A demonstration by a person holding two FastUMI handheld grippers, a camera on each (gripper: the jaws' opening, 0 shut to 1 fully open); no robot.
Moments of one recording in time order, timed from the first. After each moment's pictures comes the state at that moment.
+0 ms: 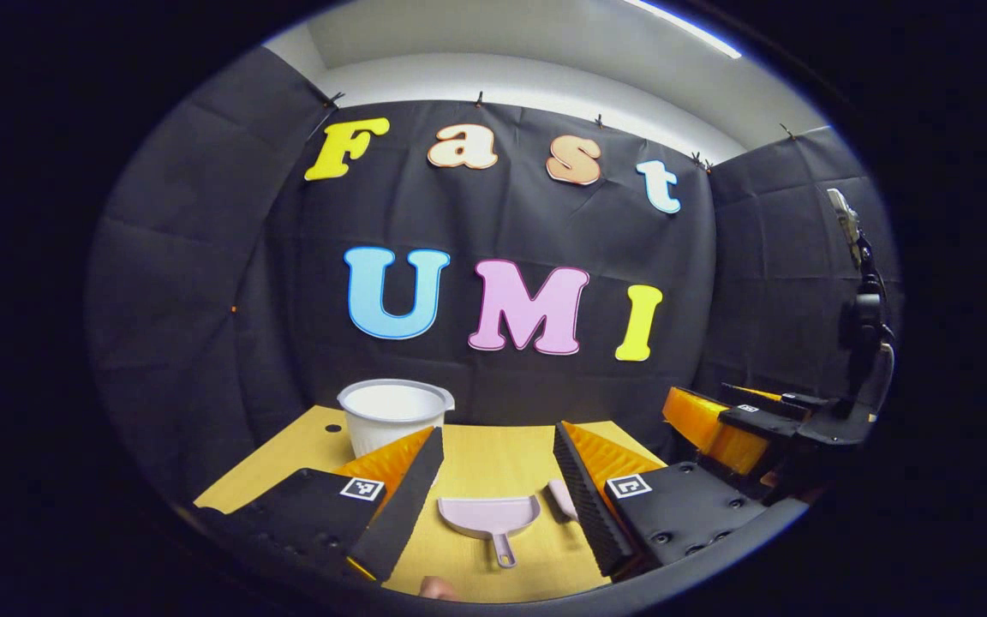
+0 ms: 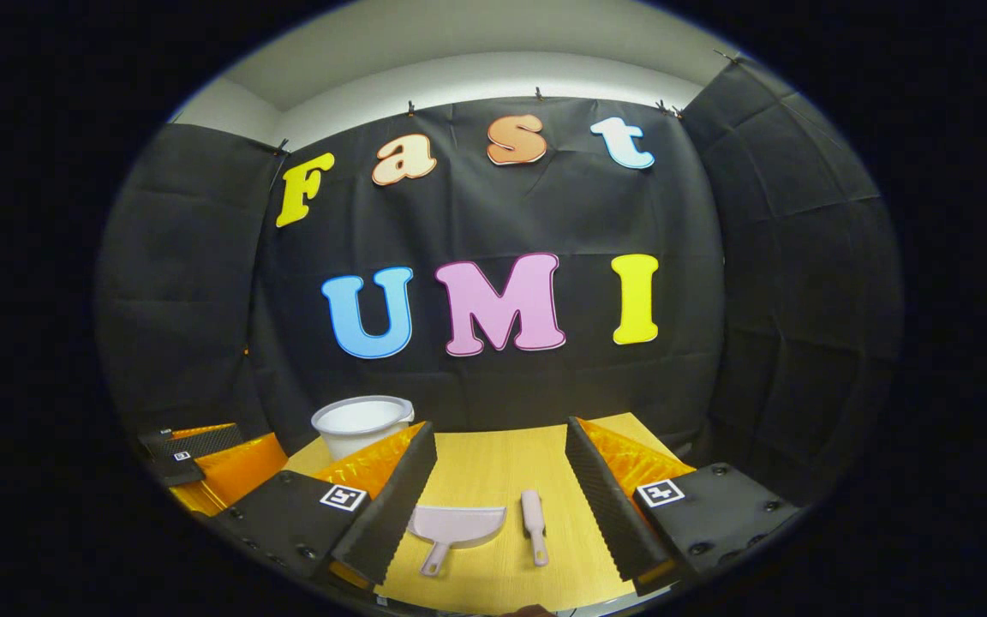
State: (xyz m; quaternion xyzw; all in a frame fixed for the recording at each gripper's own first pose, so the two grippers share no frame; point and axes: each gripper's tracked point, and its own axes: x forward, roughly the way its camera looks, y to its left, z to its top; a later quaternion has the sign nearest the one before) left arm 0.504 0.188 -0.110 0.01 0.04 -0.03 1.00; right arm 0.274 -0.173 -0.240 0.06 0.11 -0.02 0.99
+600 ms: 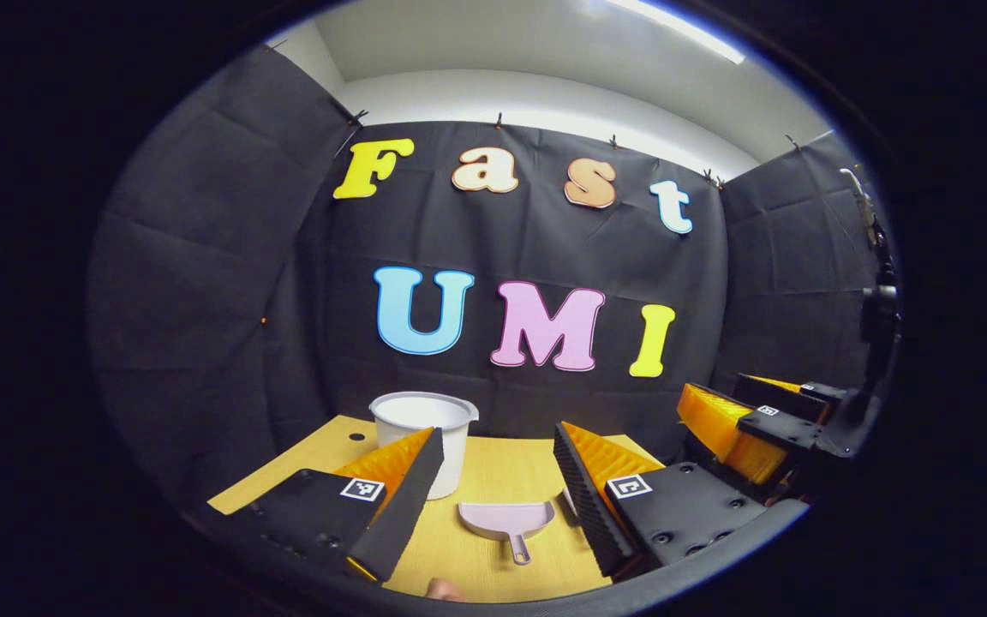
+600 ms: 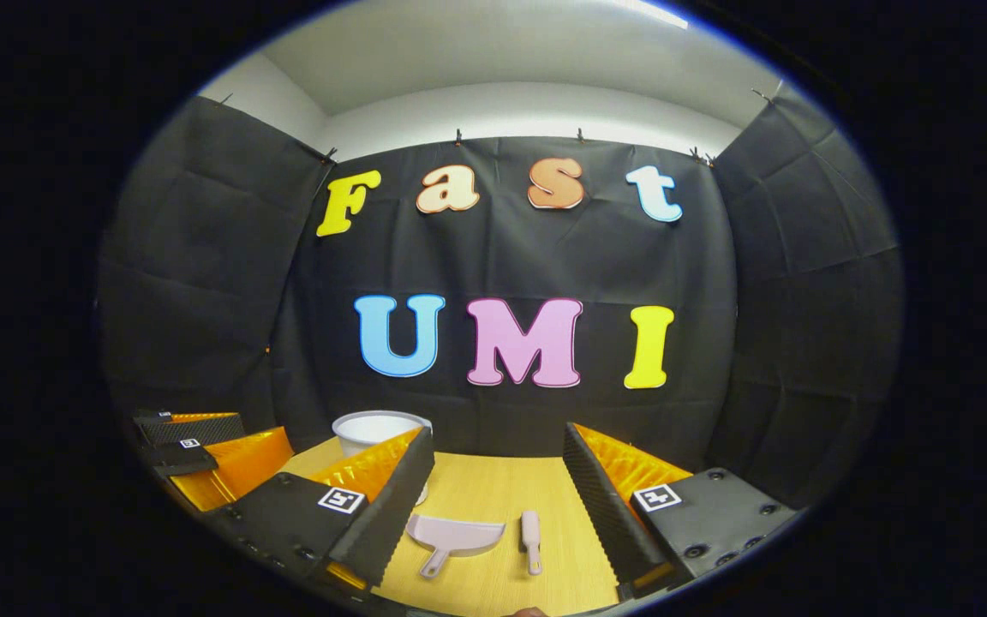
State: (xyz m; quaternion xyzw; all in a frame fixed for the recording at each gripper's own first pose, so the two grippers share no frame) left arm 0.504 0.191 -0.113 -0.03 0.02 -0.01 1.00; right arm 0.267 -0.162 -0.224 0.02 0.06 0.02 1.00
